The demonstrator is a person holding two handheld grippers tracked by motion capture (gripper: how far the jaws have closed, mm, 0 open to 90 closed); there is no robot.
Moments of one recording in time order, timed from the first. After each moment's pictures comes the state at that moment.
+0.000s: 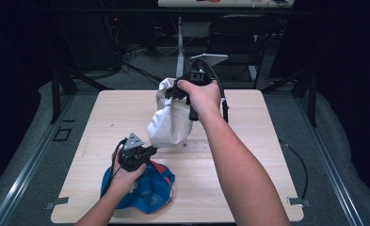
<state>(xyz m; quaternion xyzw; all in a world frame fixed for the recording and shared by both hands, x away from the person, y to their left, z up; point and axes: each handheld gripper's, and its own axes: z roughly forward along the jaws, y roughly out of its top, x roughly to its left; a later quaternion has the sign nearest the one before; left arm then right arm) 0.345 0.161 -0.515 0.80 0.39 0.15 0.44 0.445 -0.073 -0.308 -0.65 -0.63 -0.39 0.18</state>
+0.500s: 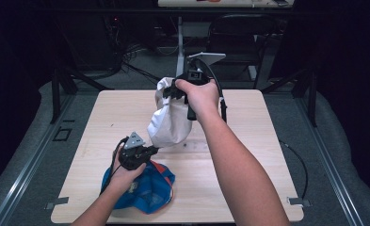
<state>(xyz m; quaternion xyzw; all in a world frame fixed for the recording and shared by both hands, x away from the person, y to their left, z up) 0.352 0.162 -0.513 0.81 0.36 0.14 0.44 0.445 -0.069 -0.304 -0.64 -0.64 -0.39 0.18</state>
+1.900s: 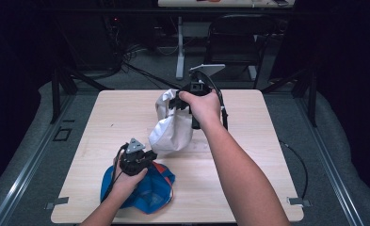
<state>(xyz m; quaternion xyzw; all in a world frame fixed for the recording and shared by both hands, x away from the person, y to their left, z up) 0.339 0.159 -0.531 0.80 0.41 0.15 0.41 0.446 -0.075 -0.339 -0.65 -0.65 -0.36 0.16</state>
